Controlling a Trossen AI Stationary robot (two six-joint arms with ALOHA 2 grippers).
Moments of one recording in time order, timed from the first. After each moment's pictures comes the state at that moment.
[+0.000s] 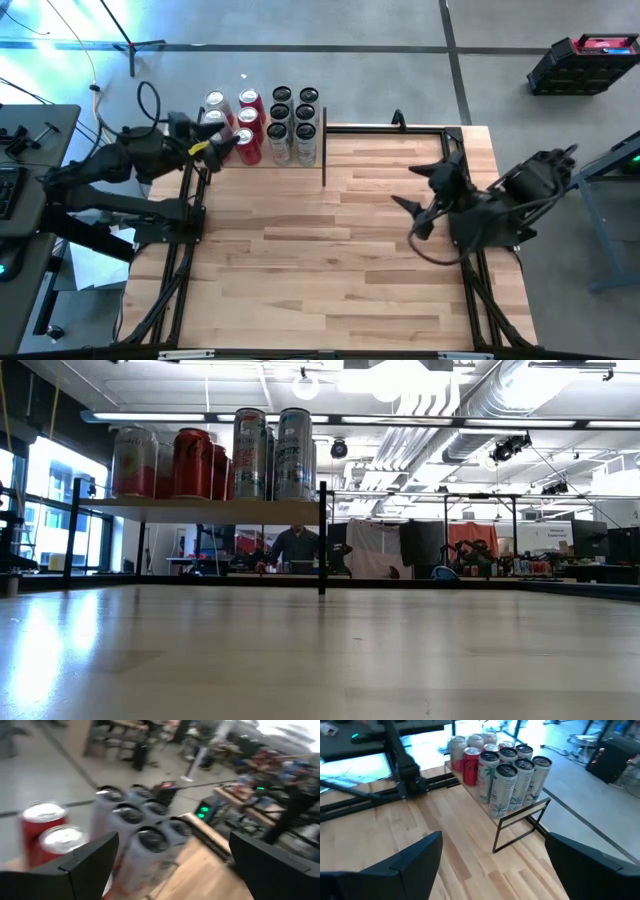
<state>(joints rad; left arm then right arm) 0.07 0.71 1.10 -0.61 -0.60 -0.50 0.62 1.42 1.95 -1.43 0.98 0.76</state>
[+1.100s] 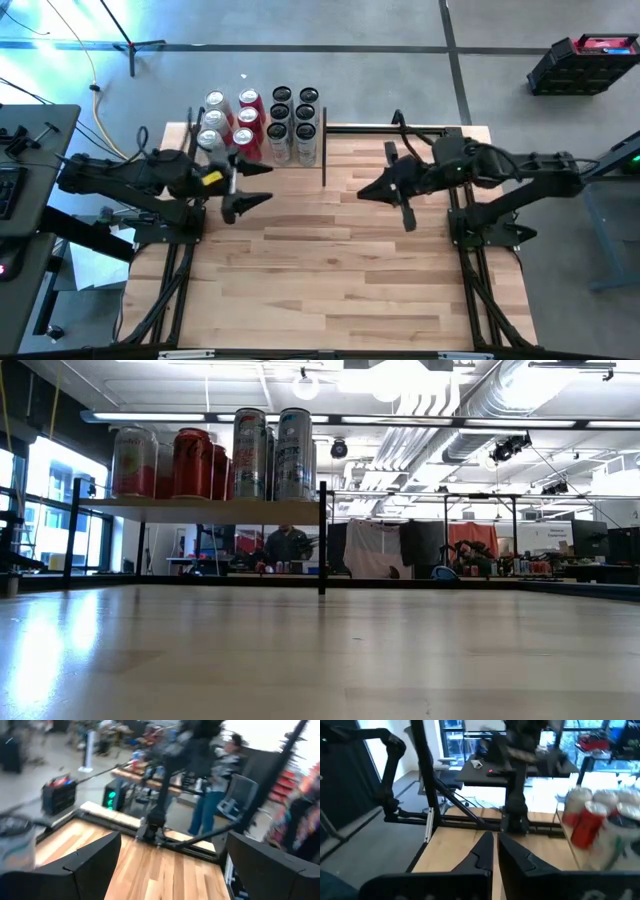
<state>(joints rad) -0.18 0.87 0.98 -0.14 -0.29 -0.31 0.13 1.19 1.42 -0.41 -0.06 -0.01</state>
